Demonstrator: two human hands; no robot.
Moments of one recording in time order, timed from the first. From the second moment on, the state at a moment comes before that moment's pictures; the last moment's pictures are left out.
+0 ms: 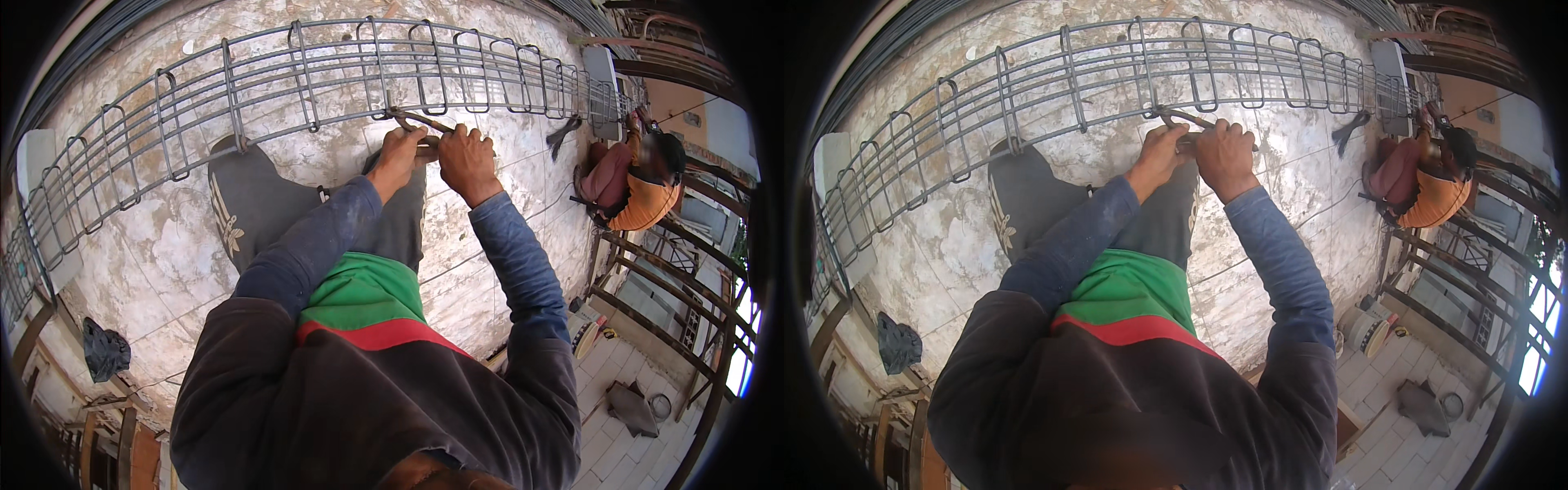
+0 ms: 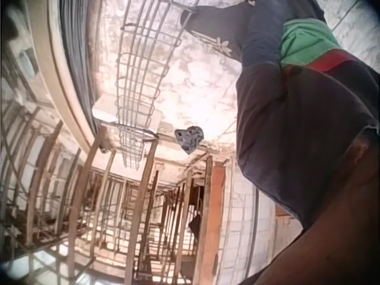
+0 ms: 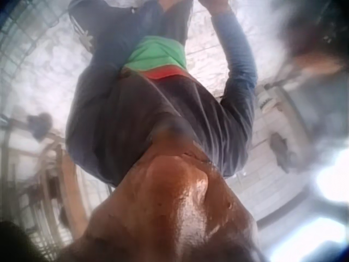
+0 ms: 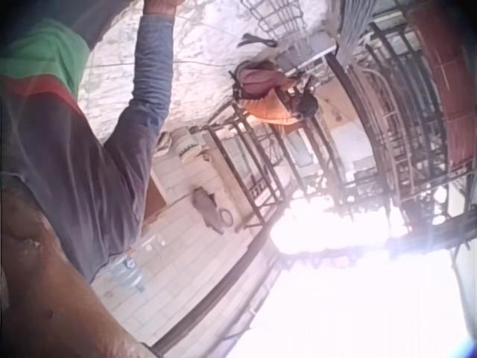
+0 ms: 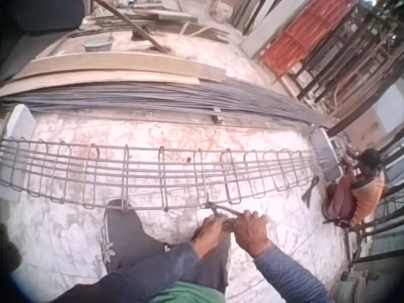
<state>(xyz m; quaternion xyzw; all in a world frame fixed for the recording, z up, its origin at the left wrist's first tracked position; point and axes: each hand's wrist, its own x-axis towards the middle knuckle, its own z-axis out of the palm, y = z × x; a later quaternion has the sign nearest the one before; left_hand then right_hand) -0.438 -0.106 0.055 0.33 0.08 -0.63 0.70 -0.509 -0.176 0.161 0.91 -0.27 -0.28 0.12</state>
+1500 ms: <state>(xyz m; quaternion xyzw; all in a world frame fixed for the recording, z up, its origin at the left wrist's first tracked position) -0.288 -0.204 -0.027 0.77 -0.61 -0.05 0.18 -0.568 -0.161 0.097 0.25 -0.55 -0.14 -0.78</state>
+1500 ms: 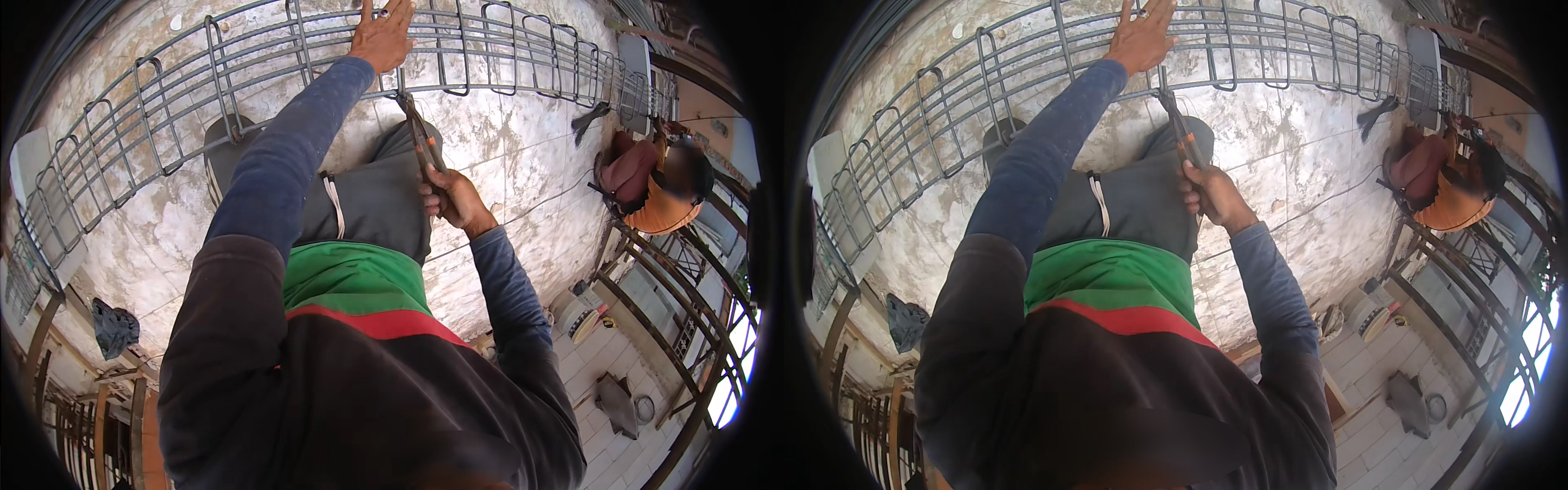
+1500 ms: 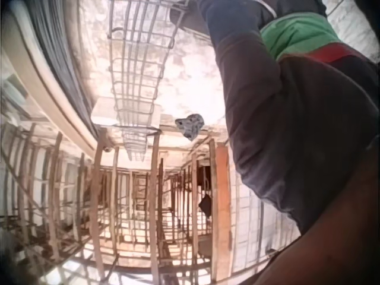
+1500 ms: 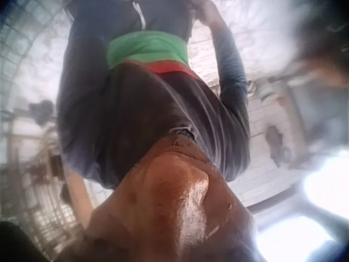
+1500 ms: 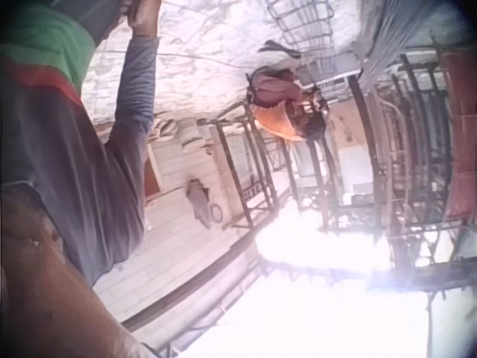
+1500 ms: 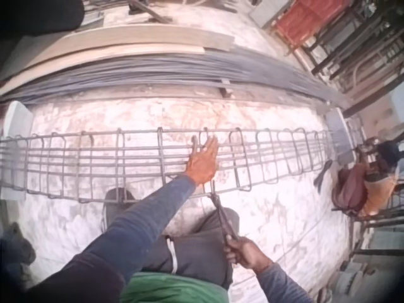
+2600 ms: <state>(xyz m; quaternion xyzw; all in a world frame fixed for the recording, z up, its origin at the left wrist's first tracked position) -0.393 -0.182 0.020 0.50 -0.74 -0.32 0.30 -0.500 -0.209 0.156 0.85 -0.39 -0.36 0.03</state>
